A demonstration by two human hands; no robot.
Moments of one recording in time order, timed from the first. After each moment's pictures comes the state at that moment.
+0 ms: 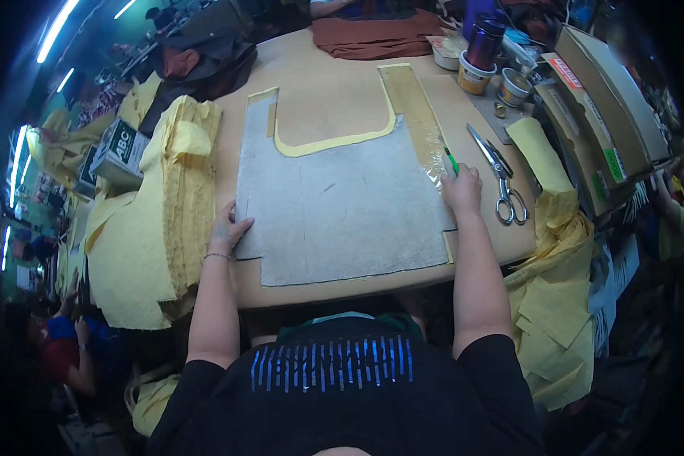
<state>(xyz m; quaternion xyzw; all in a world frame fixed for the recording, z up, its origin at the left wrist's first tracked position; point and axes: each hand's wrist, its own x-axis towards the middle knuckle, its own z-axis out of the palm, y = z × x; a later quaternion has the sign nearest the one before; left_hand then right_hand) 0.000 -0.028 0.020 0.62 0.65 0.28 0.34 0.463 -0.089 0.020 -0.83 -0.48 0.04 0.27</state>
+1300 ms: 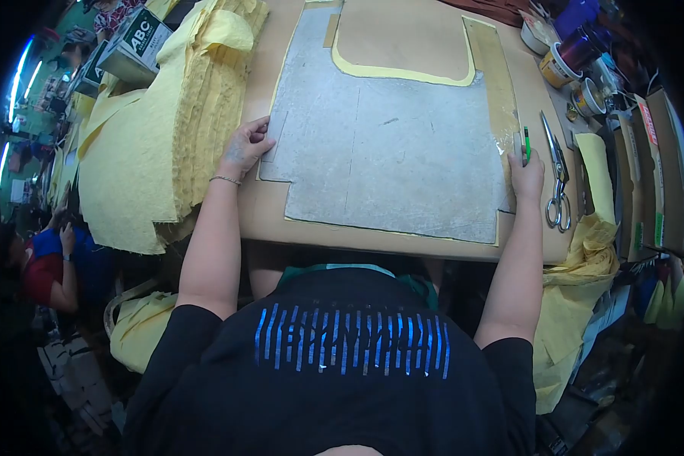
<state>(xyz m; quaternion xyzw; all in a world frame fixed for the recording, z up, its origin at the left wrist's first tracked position) -0.024 -0.033 0.002 0.61 0.61 0.32 0.39 0.497 -0.079 -0.007 -0.82 -0.51 0.07 0.25</state>
